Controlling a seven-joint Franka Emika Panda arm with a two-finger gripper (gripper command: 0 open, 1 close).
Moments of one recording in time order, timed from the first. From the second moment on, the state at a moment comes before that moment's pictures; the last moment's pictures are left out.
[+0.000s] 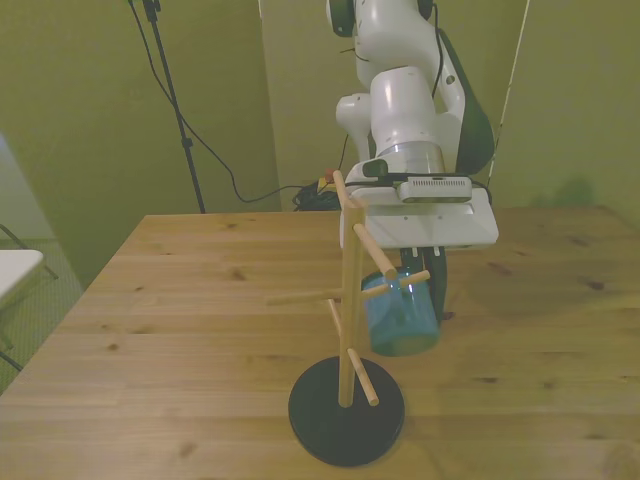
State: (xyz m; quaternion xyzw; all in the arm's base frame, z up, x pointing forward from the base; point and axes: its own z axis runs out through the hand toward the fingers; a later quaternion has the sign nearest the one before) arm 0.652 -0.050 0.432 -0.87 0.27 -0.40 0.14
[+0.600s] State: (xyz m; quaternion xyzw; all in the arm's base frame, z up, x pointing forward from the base) arm 0.636 -0.034 0.442 -0.87 0.24 -0.41 0.15
